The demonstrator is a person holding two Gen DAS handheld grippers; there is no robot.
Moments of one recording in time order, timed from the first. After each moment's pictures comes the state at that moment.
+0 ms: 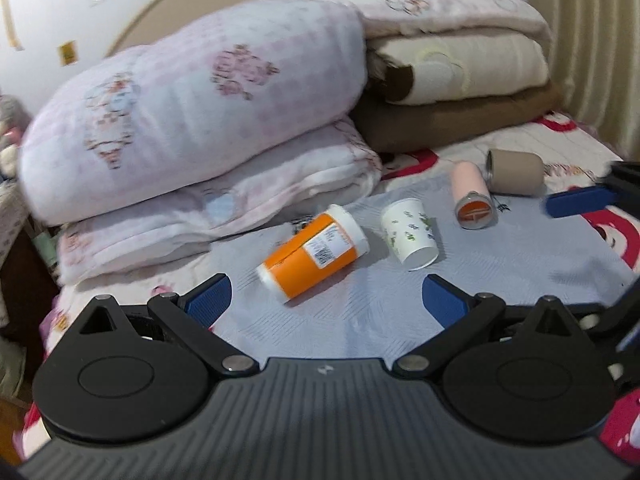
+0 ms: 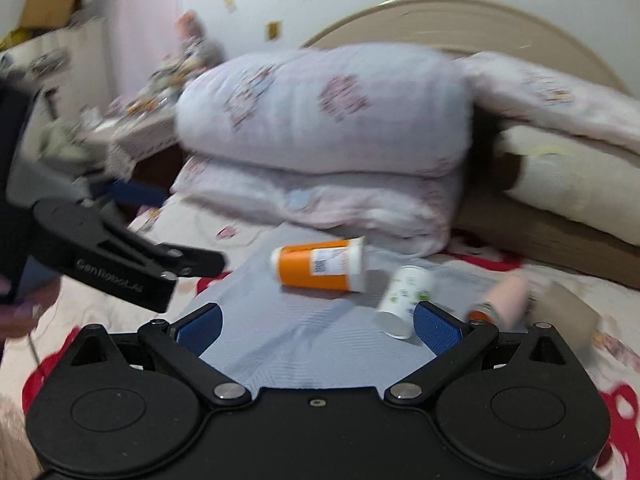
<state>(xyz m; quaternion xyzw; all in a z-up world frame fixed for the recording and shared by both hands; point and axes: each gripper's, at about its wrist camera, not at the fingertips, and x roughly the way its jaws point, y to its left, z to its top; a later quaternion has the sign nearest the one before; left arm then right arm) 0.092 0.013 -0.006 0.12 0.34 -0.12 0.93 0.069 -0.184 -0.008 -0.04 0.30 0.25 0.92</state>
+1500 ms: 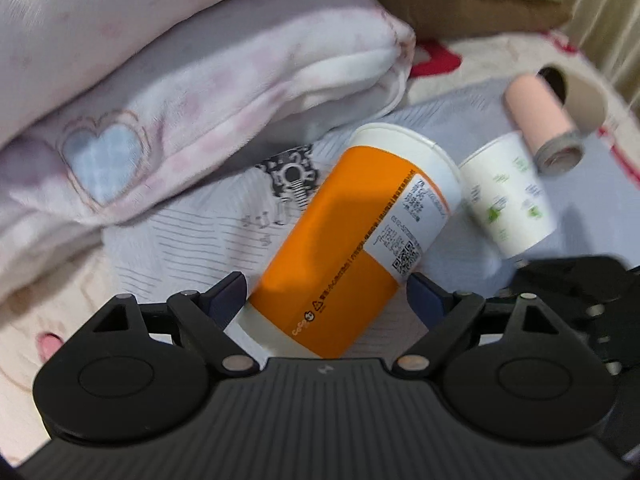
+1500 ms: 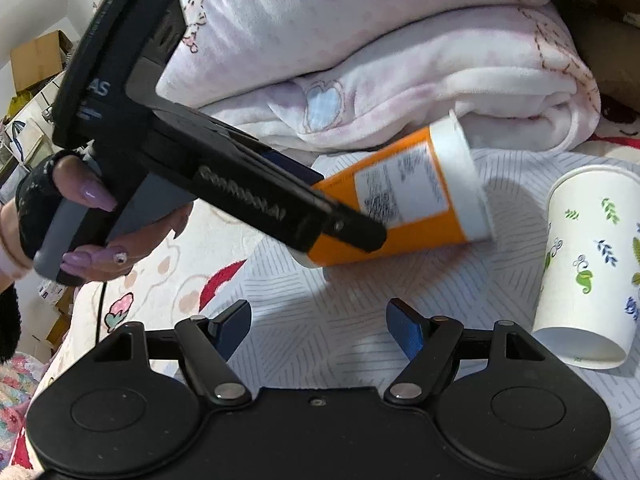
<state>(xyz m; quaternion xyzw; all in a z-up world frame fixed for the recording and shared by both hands) 0.326 0.053 -0.142 0.08 0.51 -0.25 0.82 0.240 -0.106 -0.175 0.12 0.41 0.34 0.84</state>
